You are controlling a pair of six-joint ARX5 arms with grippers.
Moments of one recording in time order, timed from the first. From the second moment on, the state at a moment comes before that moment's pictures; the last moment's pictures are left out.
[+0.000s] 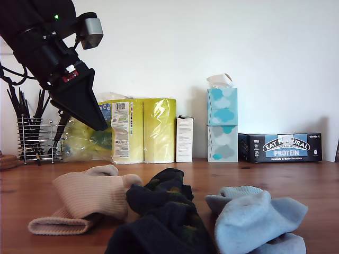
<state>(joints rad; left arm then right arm) -0.39 1.55 1.12 -0.60 0.40 0.58 0.56 0.55 0.88 -0.82 -0.20 -0.22</state>
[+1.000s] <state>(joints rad) -0.46 1.76 1.12 -0.60 0.34 0.73 0.56 0.60 0.88 -0.84 -0.21 -0.23</state>
